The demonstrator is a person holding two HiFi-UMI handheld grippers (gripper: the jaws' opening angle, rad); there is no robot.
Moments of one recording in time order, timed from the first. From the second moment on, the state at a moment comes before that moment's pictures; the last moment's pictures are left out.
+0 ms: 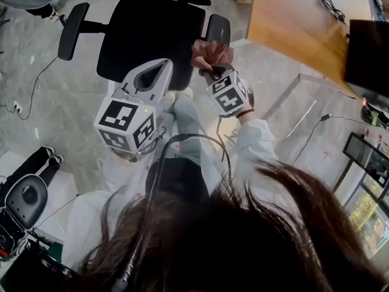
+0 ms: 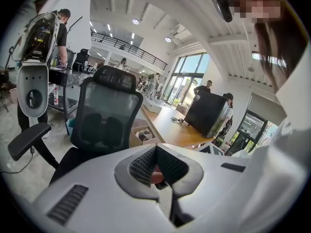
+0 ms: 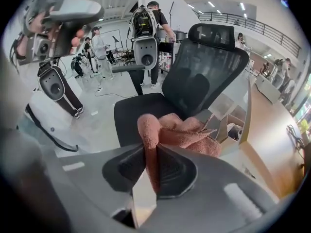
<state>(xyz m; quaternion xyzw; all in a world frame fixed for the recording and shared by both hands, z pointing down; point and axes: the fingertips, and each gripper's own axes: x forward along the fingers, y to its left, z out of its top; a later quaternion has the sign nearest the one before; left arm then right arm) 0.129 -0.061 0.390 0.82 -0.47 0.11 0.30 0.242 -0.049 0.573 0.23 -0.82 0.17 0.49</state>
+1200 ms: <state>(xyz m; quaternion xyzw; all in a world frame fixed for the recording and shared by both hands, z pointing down) 0.102 -0.054 0.414 0.79 -0.50 0.13 0.34 0.244 -0.228 0.602 0.33 -0.79 0.16 0.50</state>
